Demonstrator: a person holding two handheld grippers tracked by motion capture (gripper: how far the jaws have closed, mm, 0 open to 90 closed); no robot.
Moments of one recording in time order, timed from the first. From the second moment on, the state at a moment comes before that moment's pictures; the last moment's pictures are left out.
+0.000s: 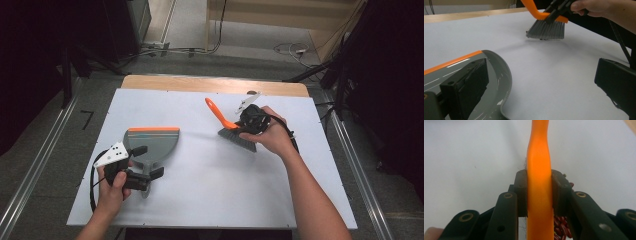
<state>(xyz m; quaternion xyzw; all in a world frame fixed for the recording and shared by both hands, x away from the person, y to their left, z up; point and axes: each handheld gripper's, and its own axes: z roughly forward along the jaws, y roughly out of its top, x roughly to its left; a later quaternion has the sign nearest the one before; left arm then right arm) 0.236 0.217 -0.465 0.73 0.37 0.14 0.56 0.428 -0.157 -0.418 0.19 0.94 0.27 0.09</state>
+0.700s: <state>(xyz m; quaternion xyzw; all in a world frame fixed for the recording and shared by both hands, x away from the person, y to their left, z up) 0.238 0.216 -0.466 0.73 0.37 0.14 0.56 0.437 -0.165 -0.435 0.23 0.94 0.26 0.03</state>
